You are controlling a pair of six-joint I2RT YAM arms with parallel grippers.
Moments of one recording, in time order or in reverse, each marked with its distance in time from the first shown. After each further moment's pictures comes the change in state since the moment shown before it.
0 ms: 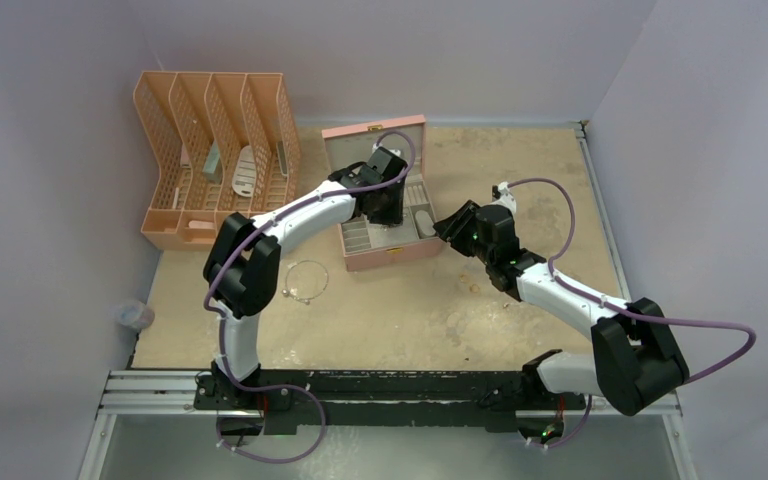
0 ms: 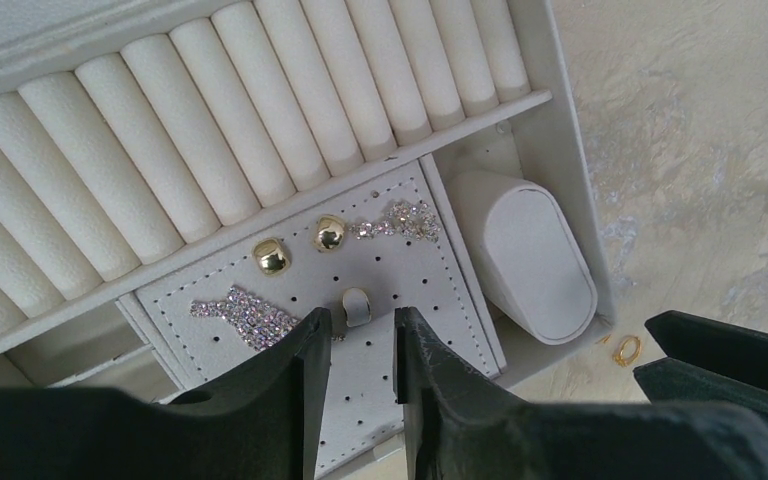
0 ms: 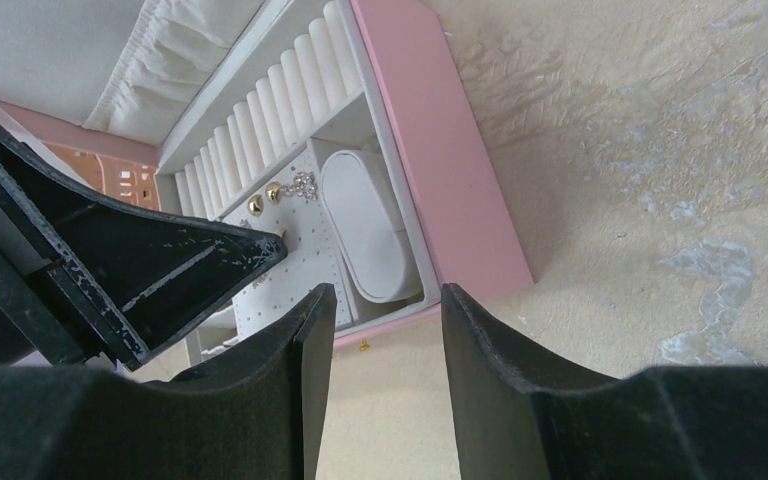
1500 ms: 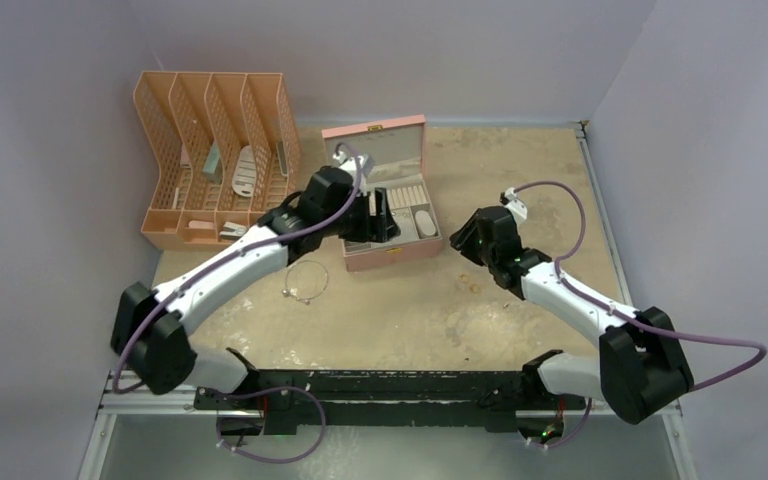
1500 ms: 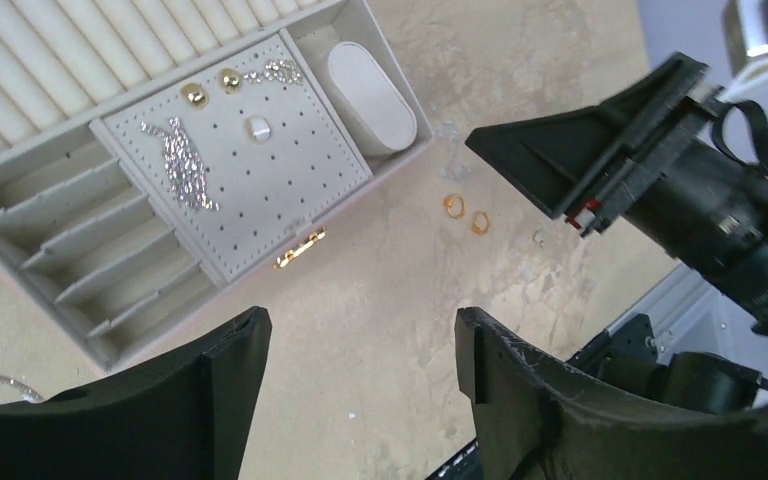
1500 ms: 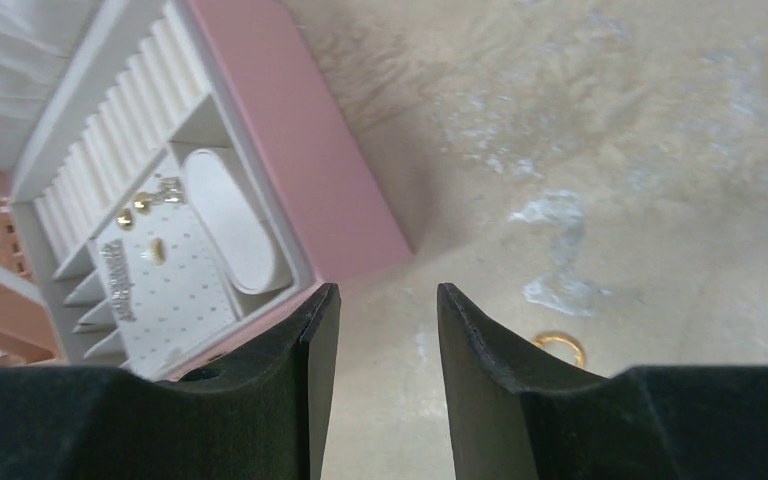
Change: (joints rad) left arm 0.000 -0.506 -0.404 0.193 0.181 -0.009; right arm -0.006 -0.037 0.031 -0.230 0.121 -0.018
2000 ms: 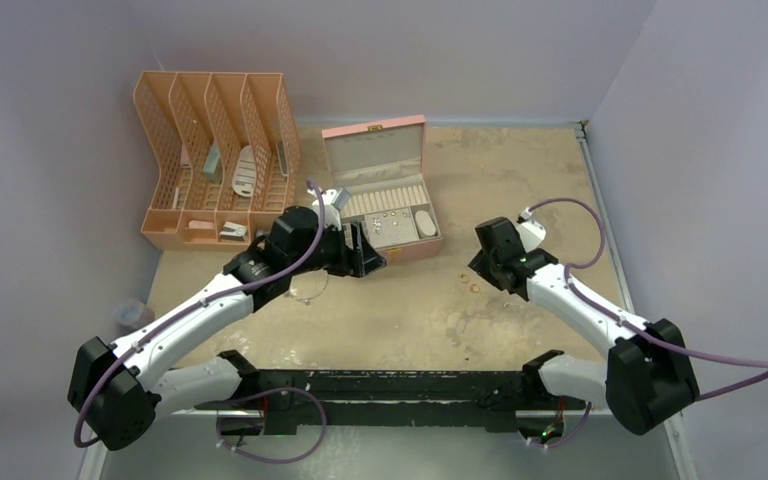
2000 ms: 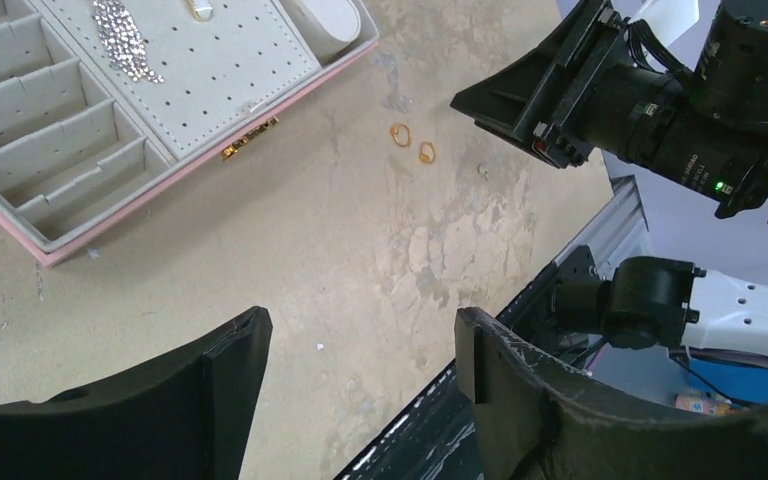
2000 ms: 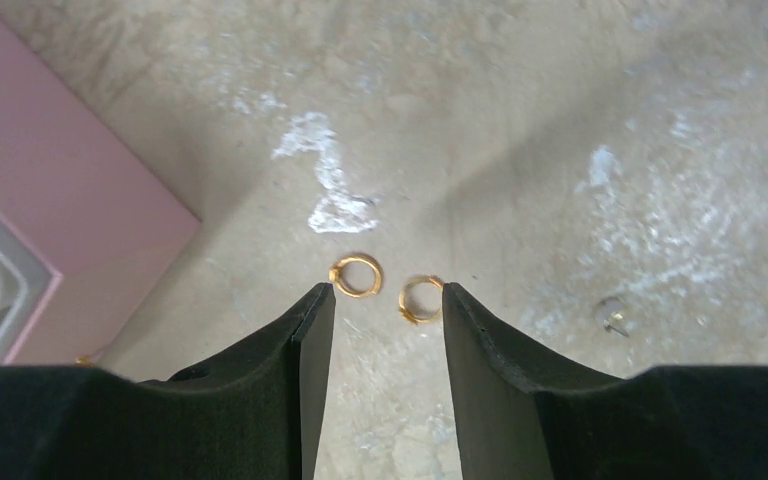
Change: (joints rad) left arm 0.000 -0.373 -0.396 0.175 0.113 -0.064; right arm -0.001 -0.044 0.039 -0.432 0.178 0.105
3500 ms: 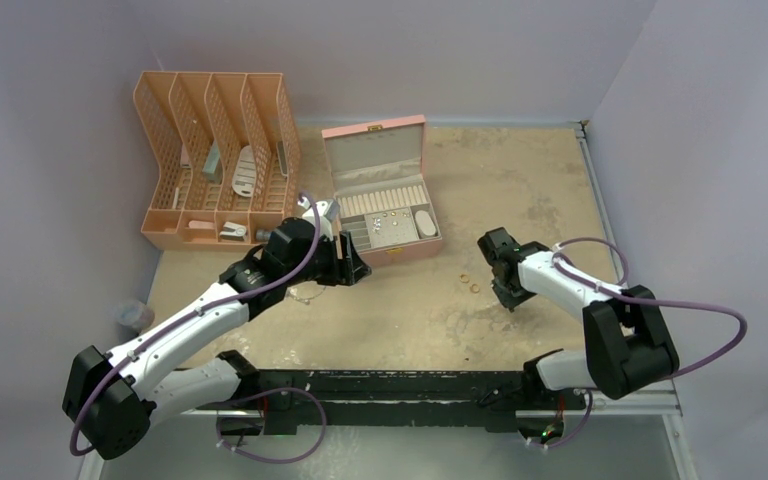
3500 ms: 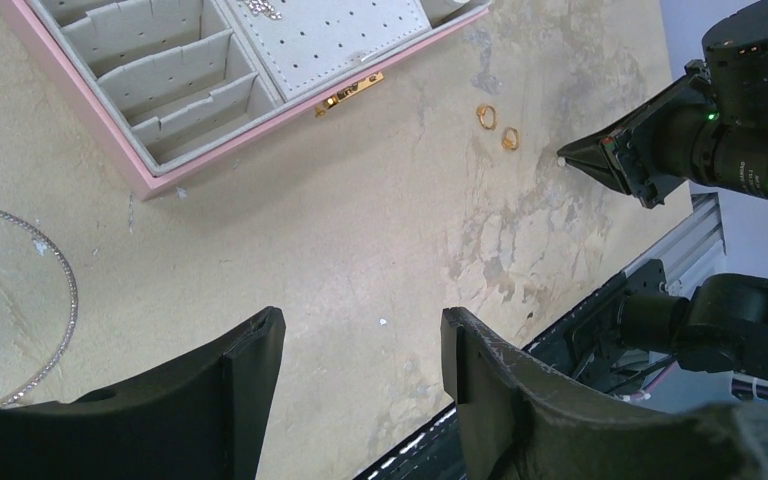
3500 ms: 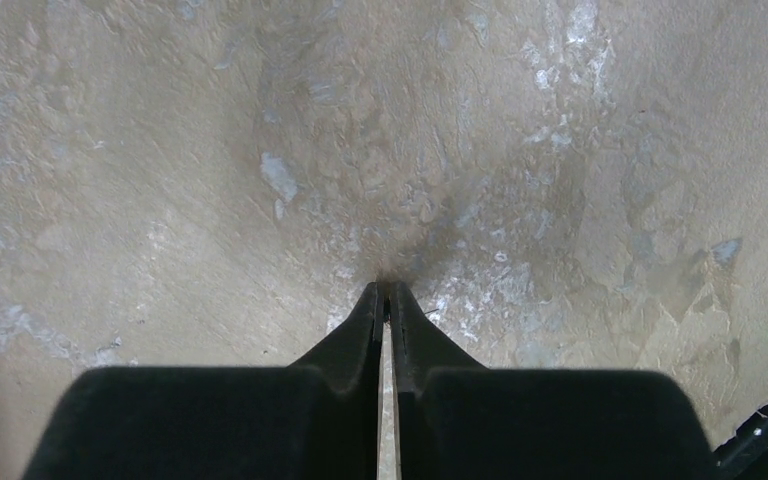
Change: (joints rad) left arm 0.000 -0.063 -0.078 -0.076 -0.105 0.002; right arm -0.088 0.160 -0.014 -0.330 0.101 0.511
